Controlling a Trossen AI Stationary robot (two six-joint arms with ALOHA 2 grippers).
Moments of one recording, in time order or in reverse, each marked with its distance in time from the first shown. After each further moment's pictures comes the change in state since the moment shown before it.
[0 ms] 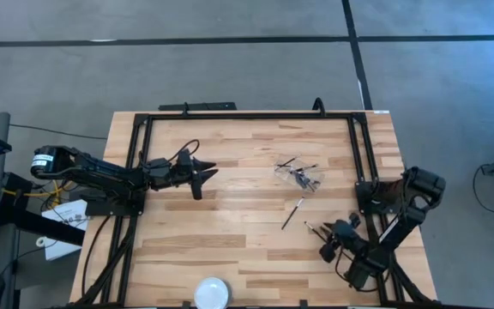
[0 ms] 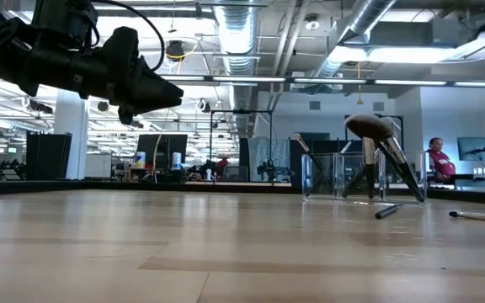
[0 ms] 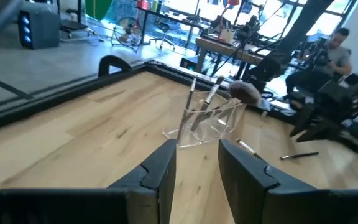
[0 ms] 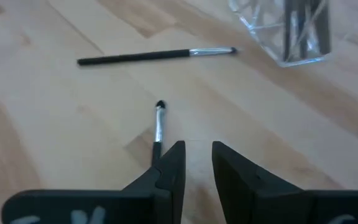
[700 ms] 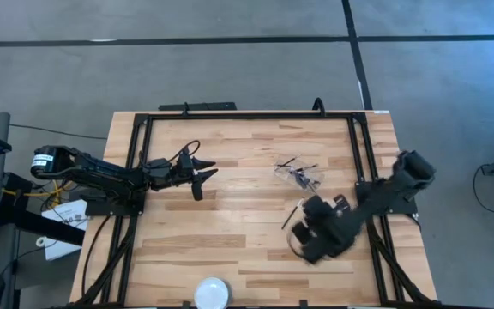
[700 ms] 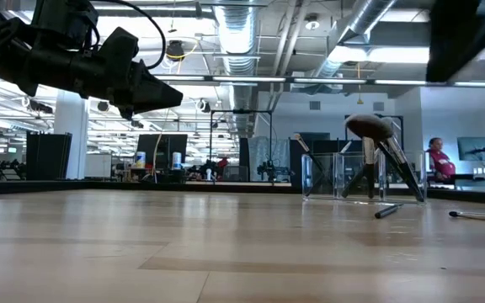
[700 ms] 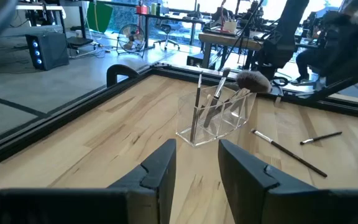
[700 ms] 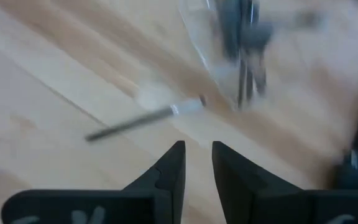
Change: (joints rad) left arm -0.002 0.000 0.000 -0.008 -0.020 0.154; right arm -0.471 -0.071 0.577 -0.504 -0.318 -0.395
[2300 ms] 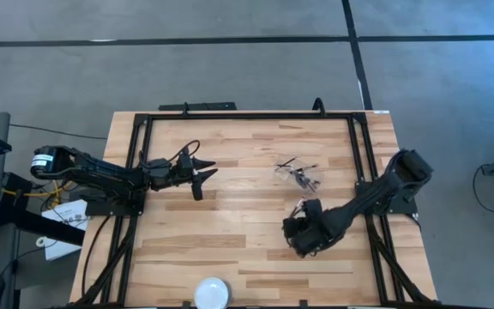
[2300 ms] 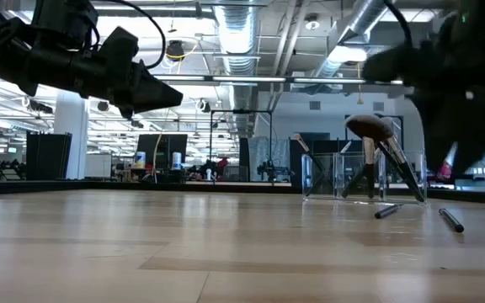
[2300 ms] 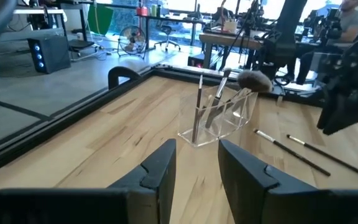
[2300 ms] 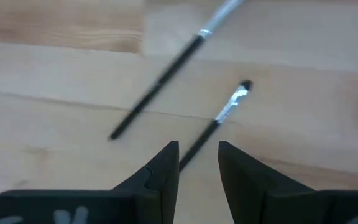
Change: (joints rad) left arm 0.000 -0.001 0.000 0.000 -0.004 0.020; right arm -0.084 -0.009 -0.304 0.543 -0.188 0.380
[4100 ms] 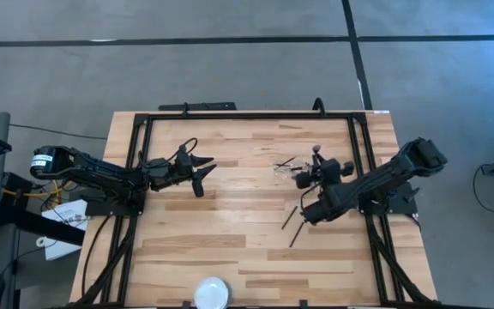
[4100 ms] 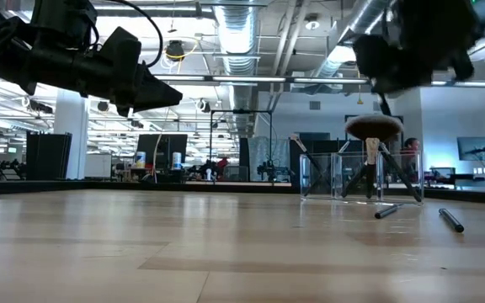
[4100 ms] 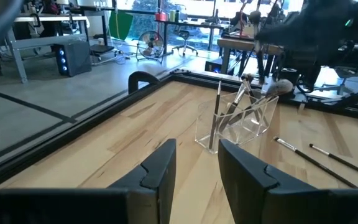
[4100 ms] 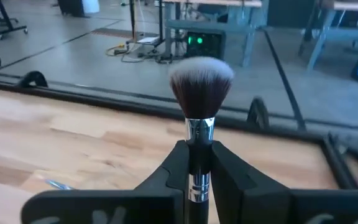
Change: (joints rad) left arm 0.002 -0.007 0.000 0.008 -0.080 0.007; right arm -0.180 -0.177 -0.127 -0.498 0.946 -0.023
